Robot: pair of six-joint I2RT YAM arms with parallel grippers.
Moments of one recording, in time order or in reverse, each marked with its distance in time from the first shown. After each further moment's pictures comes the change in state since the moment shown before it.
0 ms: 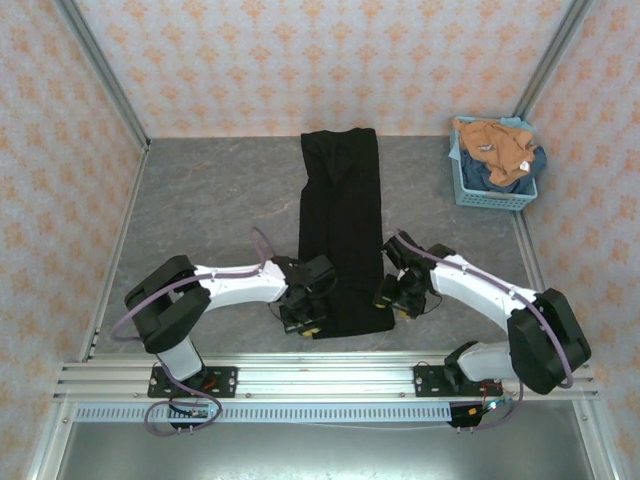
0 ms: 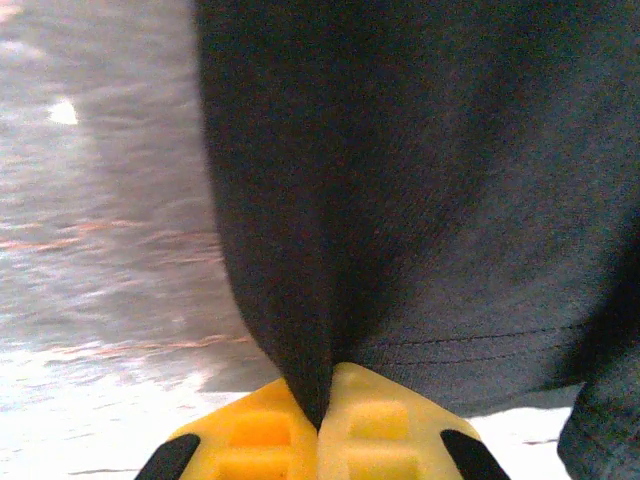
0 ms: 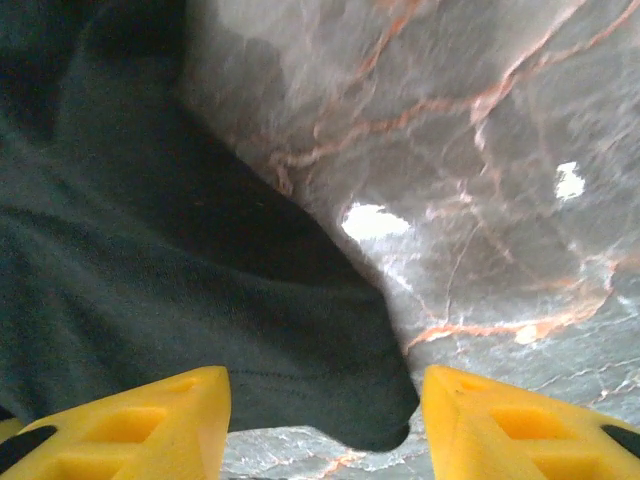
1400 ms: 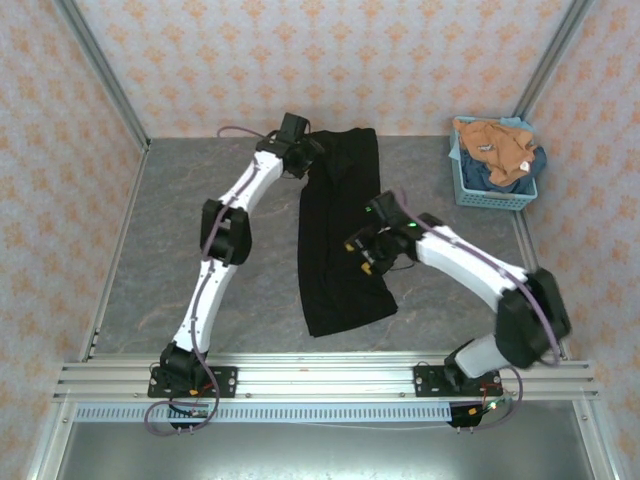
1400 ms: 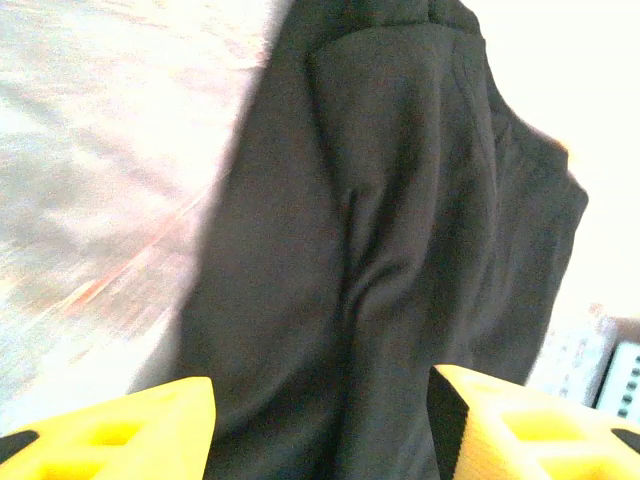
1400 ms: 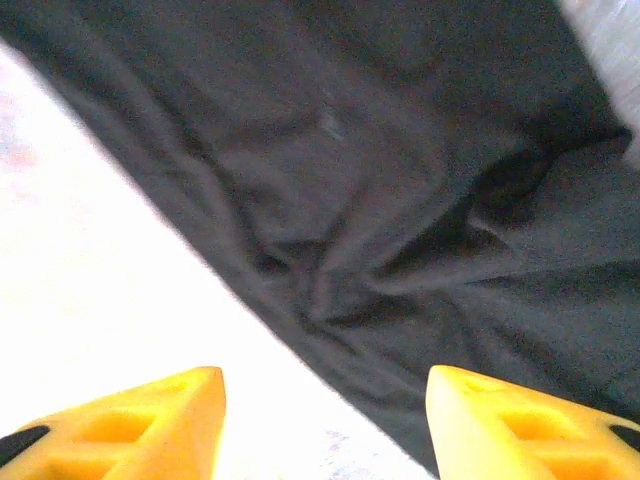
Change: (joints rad) left arm 0.607 0.887 1.505 -0.014 -0.174 0.137; right arm -0.027 0.080 0.322 0.167 0.005 0.470
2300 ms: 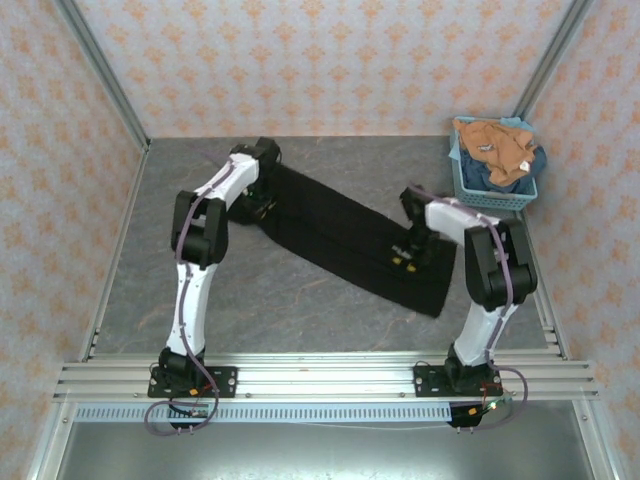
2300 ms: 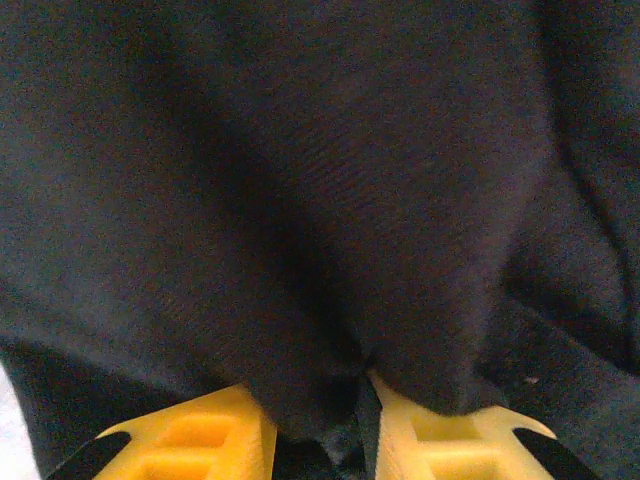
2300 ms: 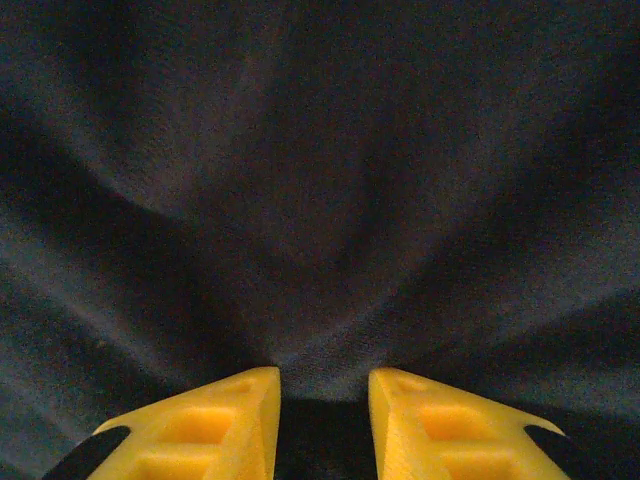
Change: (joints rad) left arm 0.094 -0.104 -0.277 -0.393 -0.164 -0.069; right arm -0.279 0.423 0.083 -0.212 0.052 -0.585
